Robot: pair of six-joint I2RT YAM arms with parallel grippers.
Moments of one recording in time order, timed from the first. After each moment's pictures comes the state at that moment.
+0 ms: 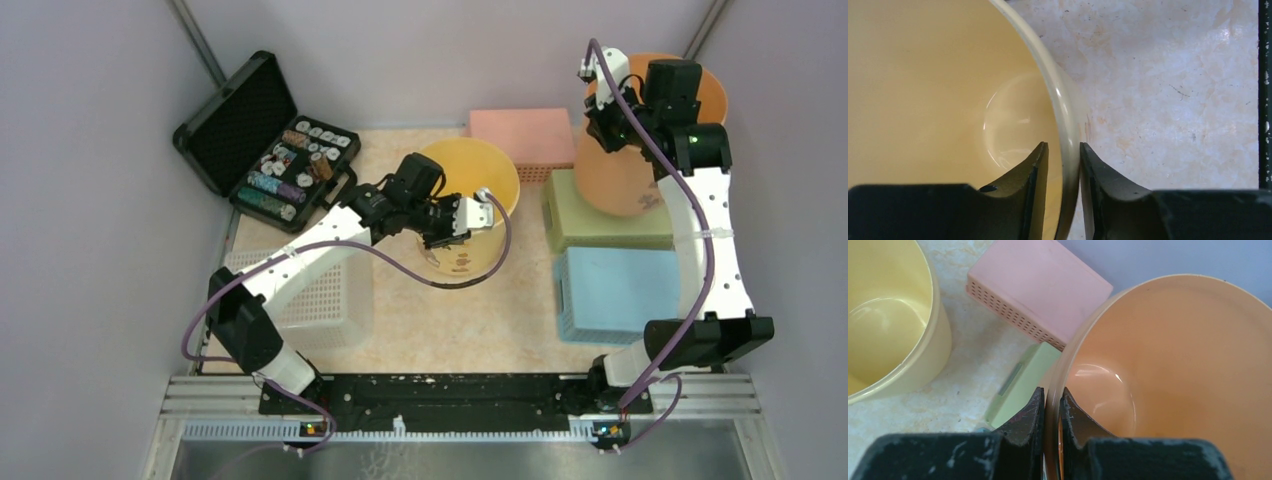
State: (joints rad) left arm -0.76 1.56 1.46 -0.67 0.47 0.75; right arm 0.08 1.47 1.89 -0.92 -0.22 -0.55
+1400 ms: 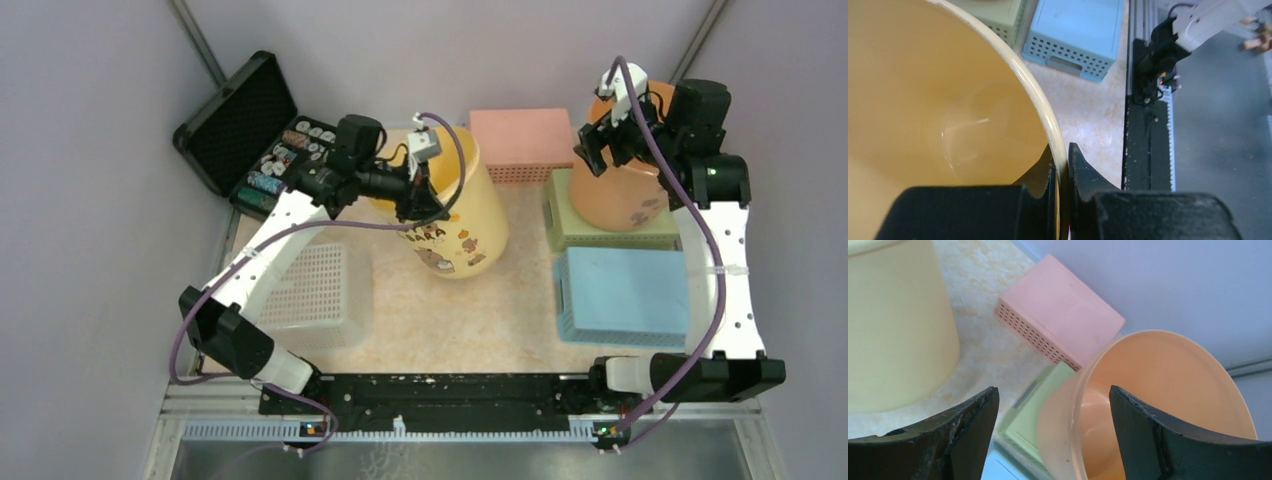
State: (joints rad) left arm -0.55 1.51 1.57 -0.72 0.90 0.29; right arm 0.01 1.32 1.70 -0.81 -0.43 -0.57
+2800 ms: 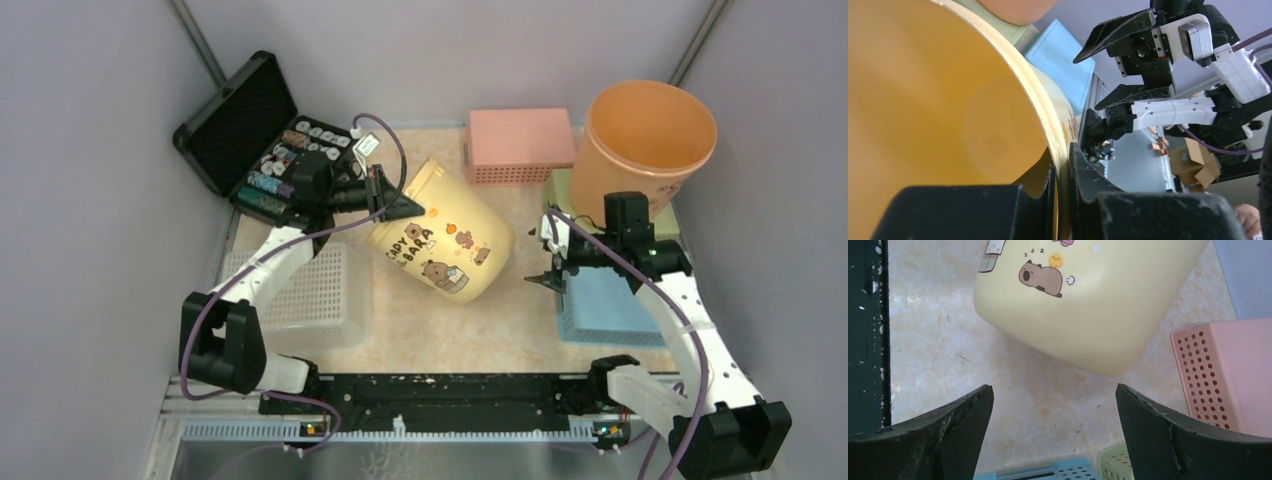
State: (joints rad) left arm -0.25 1.39 0.97 0.32 1.14 -0.66; right arm 0.17 0.96 0.94 -0.82 -0.92 -1.08
